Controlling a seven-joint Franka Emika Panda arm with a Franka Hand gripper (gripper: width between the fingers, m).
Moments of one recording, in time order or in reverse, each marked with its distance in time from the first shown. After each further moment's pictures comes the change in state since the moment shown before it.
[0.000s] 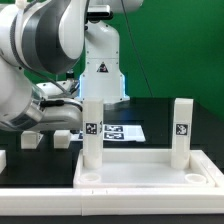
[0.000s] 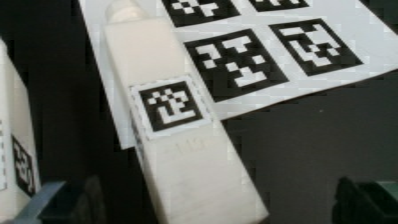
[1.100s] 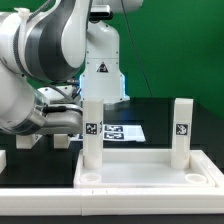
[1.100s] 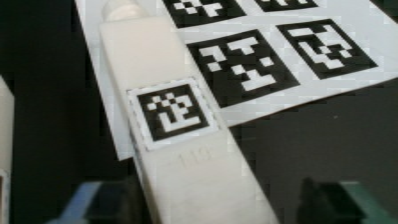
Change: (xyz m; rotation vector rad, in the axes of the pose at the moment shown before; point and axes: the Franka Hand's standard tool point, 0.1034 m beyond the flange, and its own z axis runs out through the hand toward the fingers) arm 0.001 0.002 0.010 -0.002 -0.022 0.006
